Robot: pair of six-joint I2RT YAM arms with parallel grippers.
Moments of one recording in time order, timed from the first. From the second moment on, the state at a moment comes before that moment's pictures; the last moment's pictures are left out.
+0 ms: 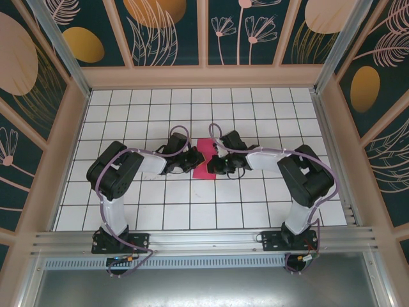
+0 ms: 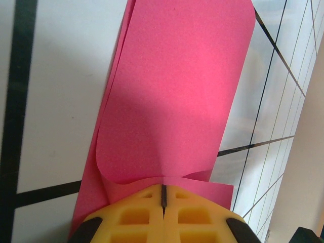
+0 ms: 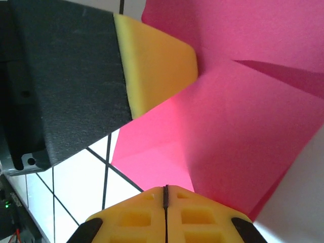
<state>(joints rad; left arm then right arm) -0.58 1.93 0.85 0.31 0.42 -1.12 0.64 1.77 0.91 -0.15 -0.52 0.57</state>
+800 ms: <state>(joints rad) -0.58 1.93 0.85 0.31 0.42 -1.12 0.64 1.77 0.86 -0.16 -0.52 0.57</state>
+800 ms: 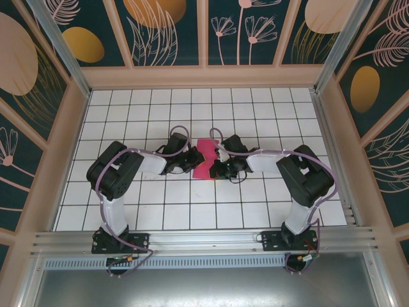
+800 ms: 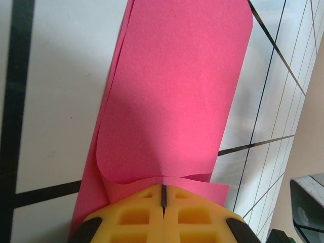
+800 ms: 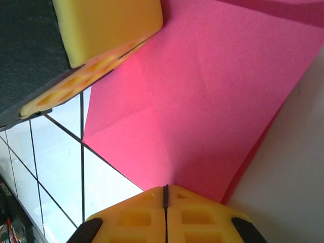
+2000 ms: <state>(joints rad) -0.58 1.93 0.85 0.31 0.42 -1.12 0.53 1.59 0.84 -0.05 -0.58 0.65</state>
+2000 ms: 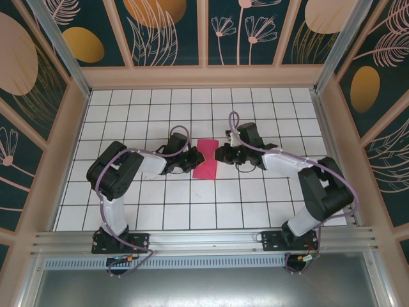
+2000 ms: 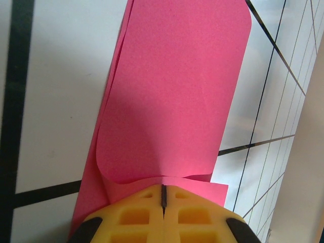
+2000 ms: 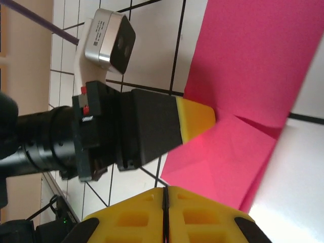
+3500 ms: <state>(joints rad) -0.62 1.92 0.92 0.24 0.42 -1.04 0.59 1.83 0.83 0.00 -0.63 0.66</state>
